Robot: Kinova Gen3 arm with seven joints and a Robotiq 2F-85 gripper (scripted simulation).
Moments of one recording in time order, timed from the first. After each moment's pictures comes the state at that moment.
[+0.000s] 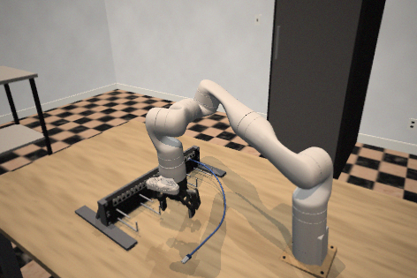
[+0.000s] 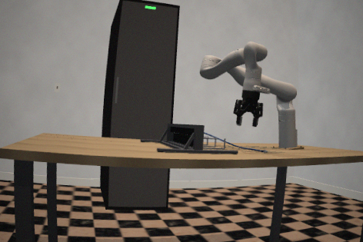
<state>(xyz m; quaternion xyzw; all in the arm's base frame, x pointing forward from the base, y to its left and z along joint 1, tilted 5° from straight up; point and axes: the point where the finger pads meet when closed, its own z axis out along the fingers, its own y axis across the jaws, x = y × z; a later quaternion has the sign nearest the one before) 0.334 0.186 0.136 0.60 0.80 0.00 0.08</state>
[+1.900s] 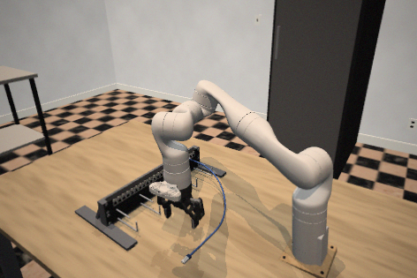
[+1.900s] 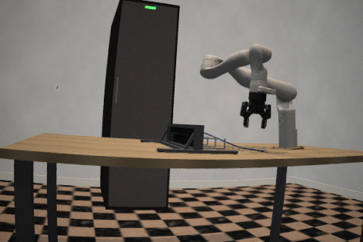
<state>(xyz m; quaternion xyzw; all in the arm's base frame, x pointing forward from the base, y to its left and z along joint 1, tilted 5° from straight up) 0.305 0.203 0.127 0.65 0.76 0.02 0.06</state>
